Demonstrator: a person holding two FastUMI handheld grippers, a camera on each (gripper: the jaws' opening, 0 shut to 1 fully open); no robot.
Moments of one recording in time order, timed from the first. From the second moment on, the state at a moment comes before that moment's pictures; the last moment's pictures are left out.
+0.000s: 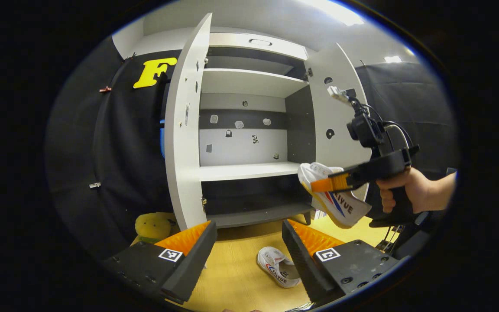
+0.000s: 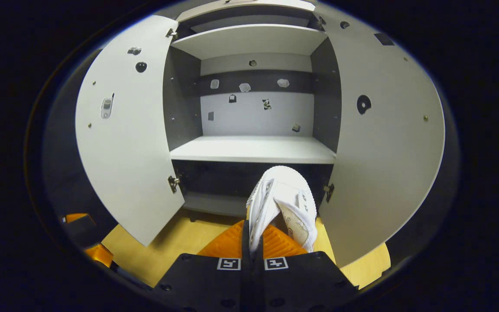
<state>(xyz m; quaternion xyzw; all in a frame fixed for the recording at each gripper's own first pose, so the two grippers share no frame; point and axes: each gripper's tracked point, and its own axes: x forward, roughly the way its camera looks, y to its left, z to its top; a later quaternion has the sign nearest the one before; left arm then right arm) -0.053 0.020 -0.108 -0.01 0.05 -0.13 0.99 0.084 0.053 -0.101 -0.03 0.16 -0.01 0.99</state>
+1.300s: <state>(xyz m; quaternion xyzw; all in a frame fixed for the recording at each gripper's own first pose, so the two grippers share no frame) -0.032 0.042 -0.100 -0.04 0.07 0.02 1.00 0.405 0.018 -0.026 -0.11 0.16 0.00 0.98</state>
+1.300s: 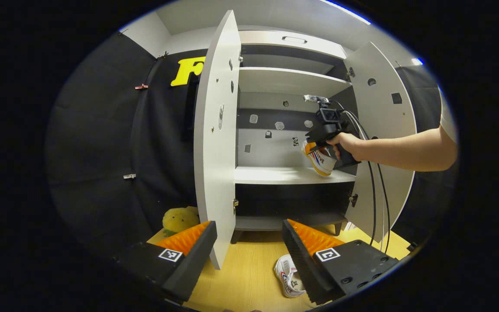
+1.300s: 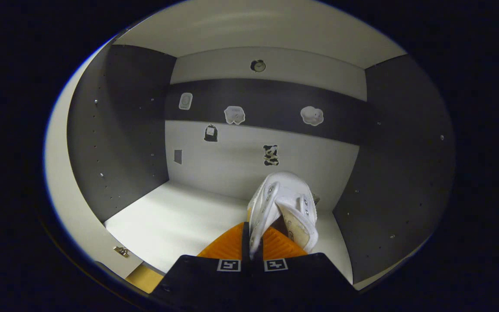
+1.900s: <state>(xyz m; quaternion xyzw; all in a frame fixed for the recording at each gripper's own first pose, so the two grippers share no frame) -0.040 0.036 -0.101 -0.05 0.07 0.05 1.00 0.443 0.008 -0.081 -0.08 0.26 -0.02 0.96</state>
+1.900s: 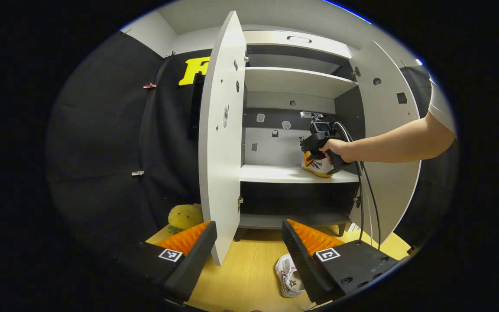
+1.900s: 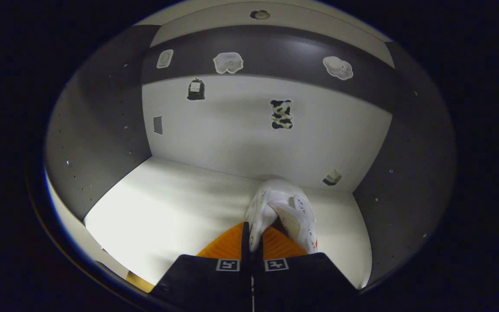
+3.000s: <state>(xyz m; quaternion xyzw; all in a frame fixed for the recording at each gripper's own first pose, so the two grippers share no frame) -0.059 0.031 -0.124 -0.06 0.08 -0.01 0.99 0.243 0.066 0.032 -0.04 0.06 0.03 1.00</state>
